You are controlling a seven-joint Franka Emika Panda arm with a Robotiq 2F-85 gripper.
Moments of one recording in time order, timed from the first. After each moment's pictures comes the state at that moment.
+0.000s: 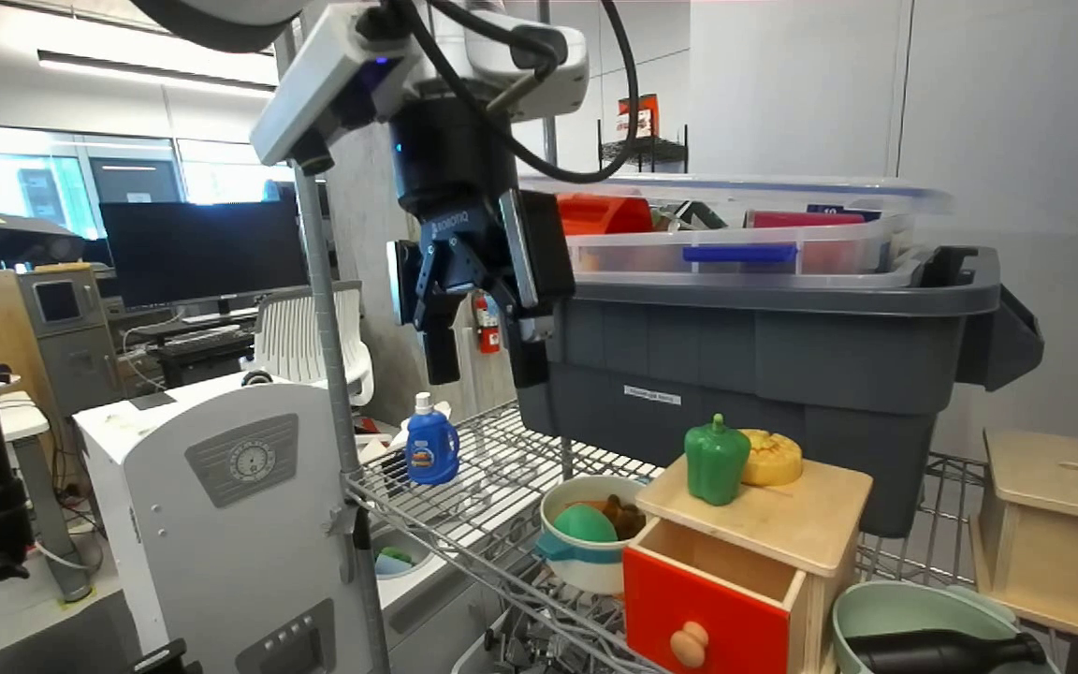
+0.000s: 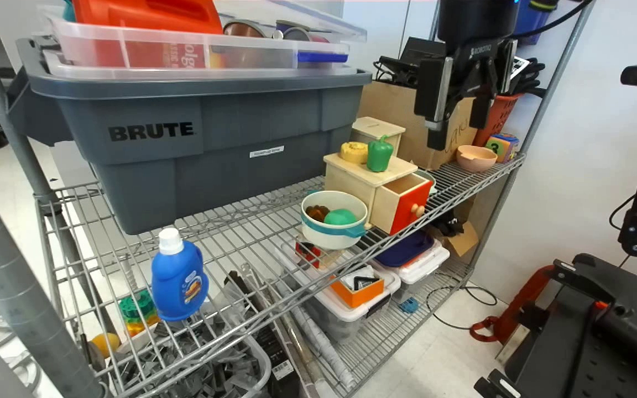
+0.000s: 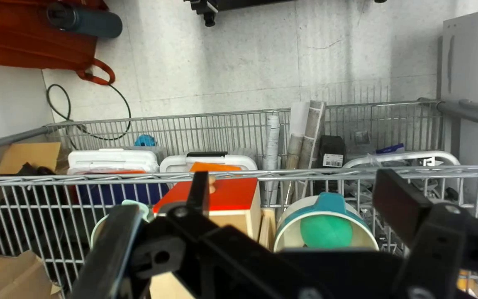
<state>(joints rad) 0.10 0.14 -0.04 -2.20 -0.22 2.23 0.26</state>
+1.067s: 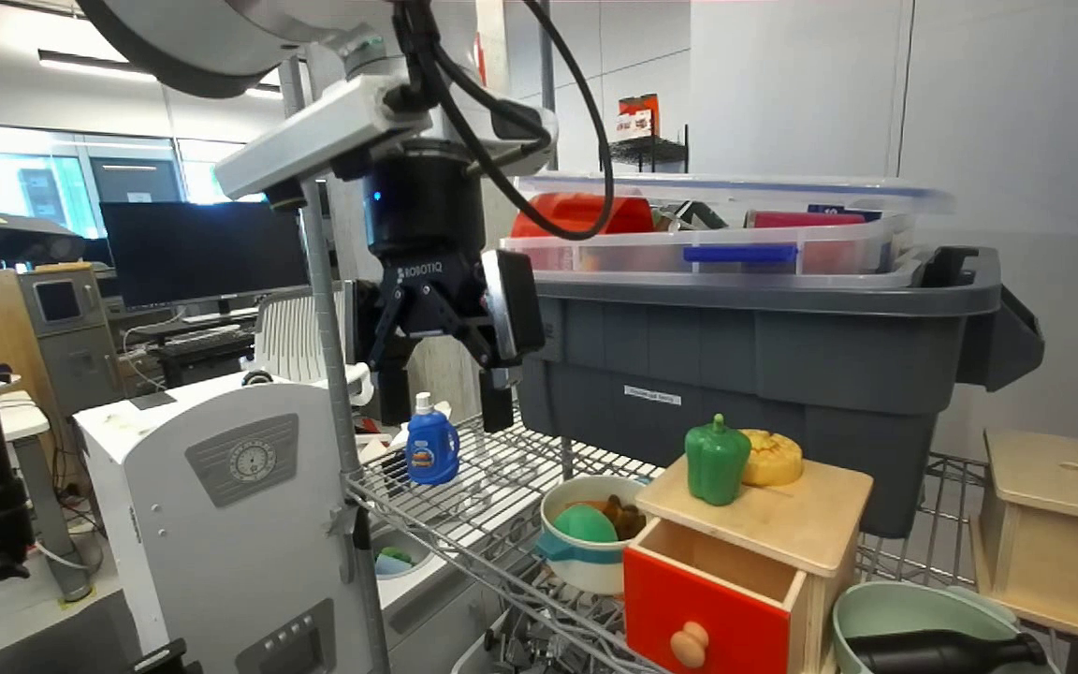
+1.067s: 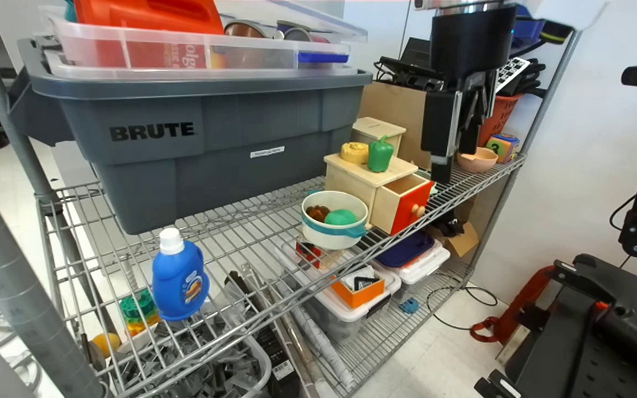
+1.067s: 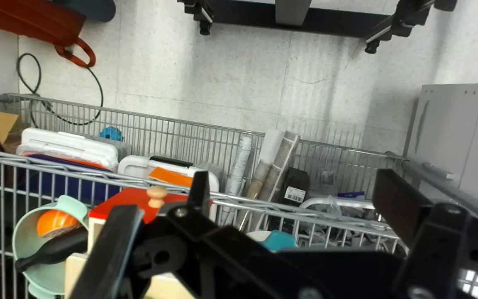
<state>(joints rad) 0.08 0.17 0.03 -2.22 -0.21 2.24 0.07</state>
